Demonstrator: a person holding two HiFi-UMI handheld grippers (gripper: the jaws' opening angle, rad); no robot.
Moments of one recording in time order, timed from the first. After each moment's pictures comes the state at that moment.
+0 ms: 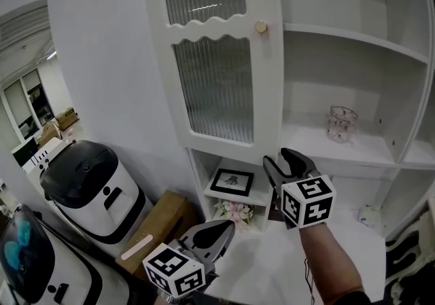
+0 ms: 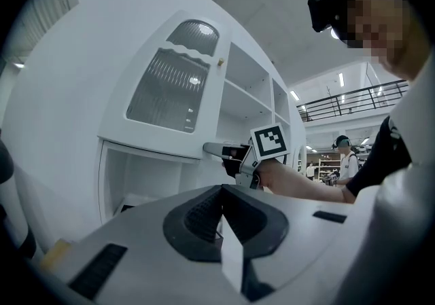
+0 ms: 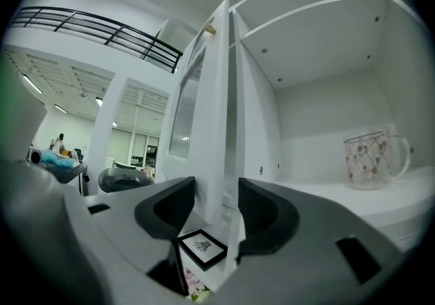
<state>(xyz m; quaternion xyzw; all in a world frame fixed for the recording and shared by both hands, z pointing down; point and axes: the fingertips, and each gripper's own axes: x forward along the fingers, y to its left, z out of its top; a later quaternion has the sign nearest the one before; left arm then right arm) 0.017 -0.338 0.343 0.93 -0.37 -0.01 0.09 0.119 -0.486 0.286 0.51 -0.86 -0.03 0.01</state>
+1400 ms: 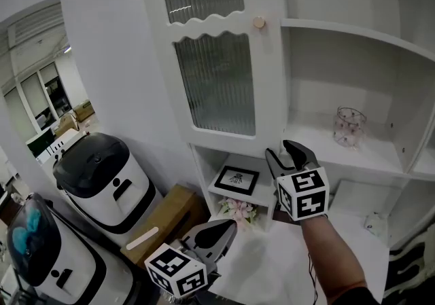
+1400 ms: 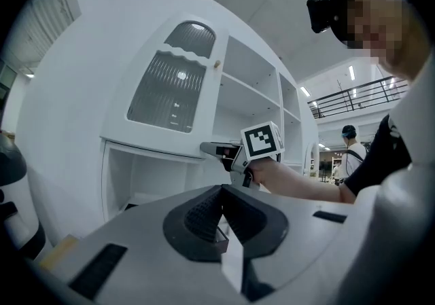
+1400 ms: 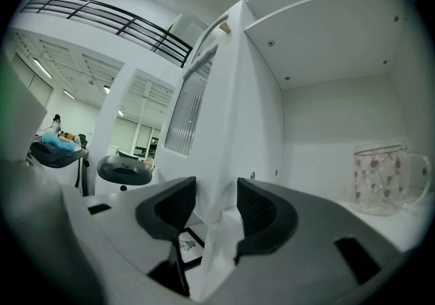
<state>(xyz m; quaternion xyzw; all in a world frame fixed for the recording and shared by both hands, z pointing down) 0.035 -0.339 0.345 0.91 -0.42 -0.01 0.08 0.122 -0.513 0.285 0.49 -0.87 -0.08 0.04</state>
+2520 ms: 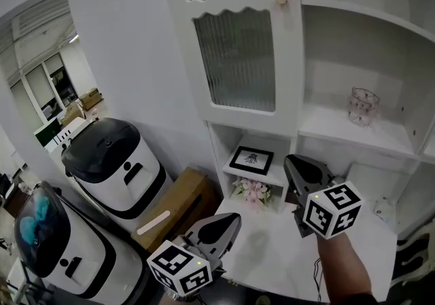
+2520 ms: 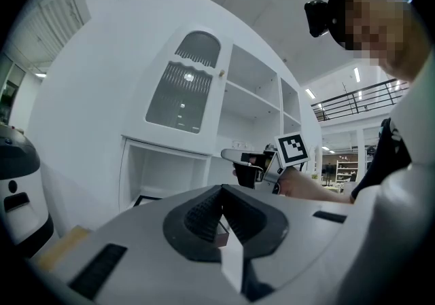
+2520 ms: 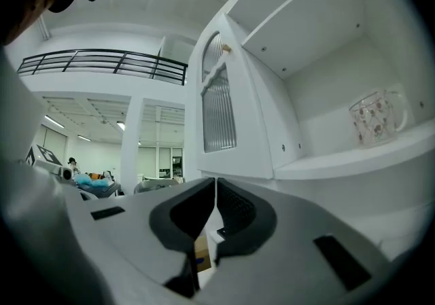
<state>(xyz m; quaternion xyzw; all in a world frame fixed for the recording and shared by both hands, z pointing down) 0.002 -0.300 0.356 0.90 -0.43 -0.01 0.09 0.103 -0.422 0.310 0.41 -0.91 0.03 -0.04</state>
